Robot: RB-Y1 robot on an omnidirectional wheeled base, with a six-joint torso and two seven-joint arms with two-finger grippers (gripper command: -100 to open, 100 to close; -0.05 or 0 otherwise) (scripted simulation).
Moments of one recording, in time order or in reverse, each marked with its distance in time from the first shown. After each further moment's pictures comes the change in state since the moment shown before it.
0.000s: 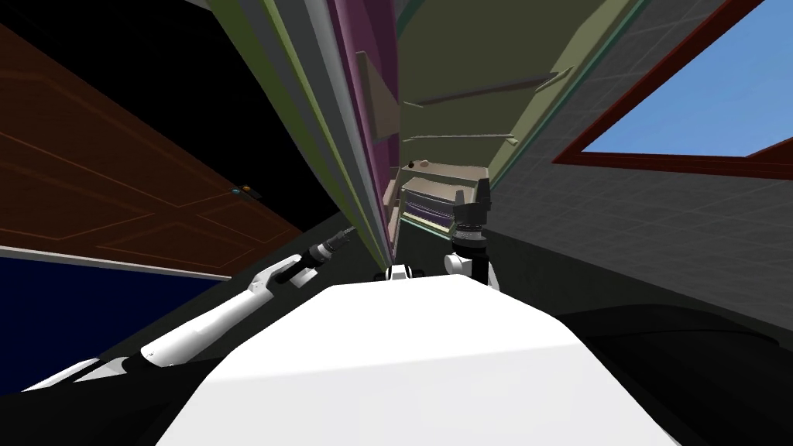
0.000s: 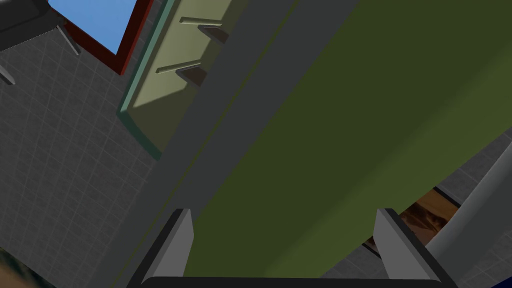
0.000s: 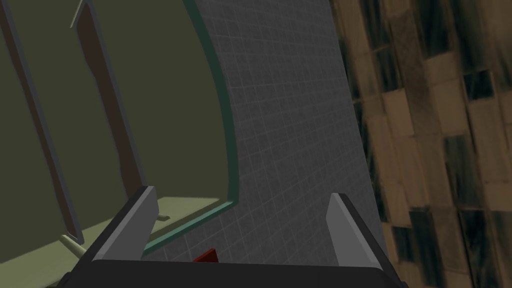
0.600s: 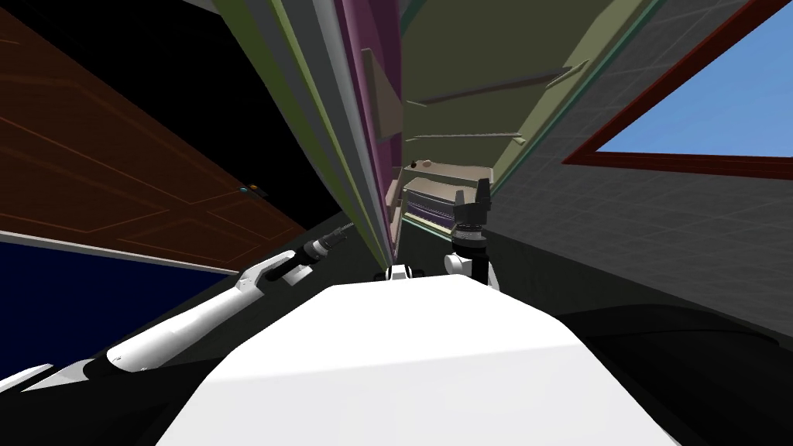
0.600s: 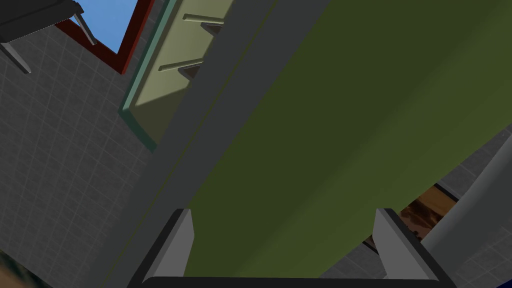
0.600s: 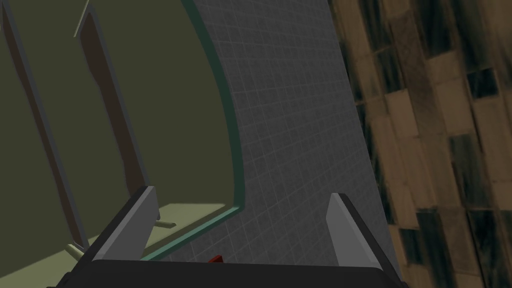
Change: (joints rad) left arm 0.000 0.085 0.027 -0.072 0.048 0.017 0.027; right arm 0.000 0.000 0.000 0.000 0.000 0.000 0.000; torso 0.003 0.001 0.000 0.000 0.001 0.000
